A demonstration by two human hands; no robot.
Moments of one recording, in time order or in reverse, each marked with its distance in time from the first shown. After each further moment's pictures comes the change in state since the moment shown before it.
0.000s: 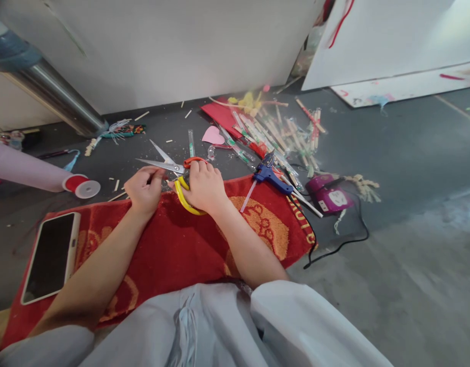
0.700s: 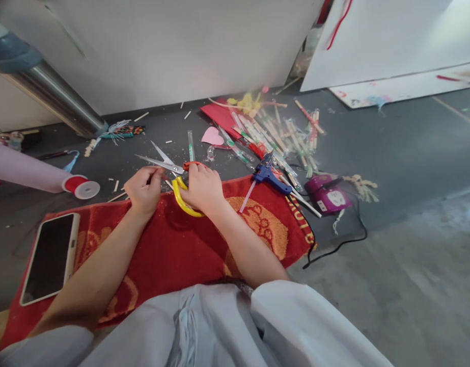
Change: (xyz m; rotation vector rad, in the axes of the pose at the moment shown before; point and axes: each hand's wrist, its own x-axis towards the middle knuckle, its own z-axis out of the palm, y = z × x) left_hand -0.002 -0.003 0.000 0.023 0.005 -0.003; right_hand 0.004 -0.003 -0.002 0.055 -0.067 0.062
